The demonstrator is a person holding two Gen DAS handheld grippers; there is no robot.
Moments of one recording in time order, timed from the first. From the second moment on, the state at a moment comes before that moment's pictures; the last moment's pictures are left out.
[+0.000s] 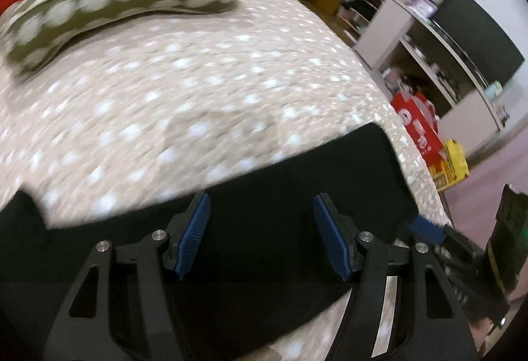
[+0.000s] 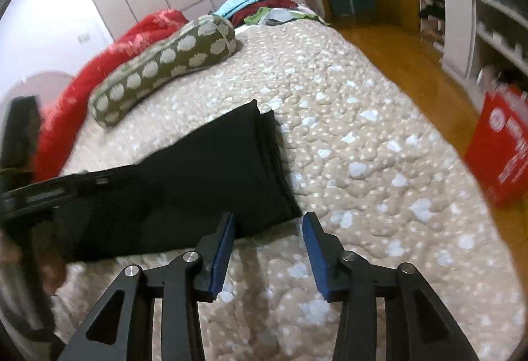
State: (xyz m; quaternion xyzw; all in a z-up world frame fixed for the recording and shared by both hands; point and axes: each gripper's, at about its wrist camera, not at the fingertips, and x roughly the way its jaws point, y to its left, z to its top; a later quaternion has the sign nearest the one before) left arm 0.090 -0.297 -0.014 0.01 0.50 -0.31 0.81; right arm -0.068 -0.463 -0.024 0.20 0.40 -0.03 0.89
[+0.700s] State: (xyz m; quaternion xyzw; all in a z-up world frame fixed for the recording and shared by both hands) left arm 0.107 -0.440 -0.032 0.16 0.49 -0.43 0.74; right arm -0.053 -0.478 -0.043 0.27 0.36 0.03 0.89
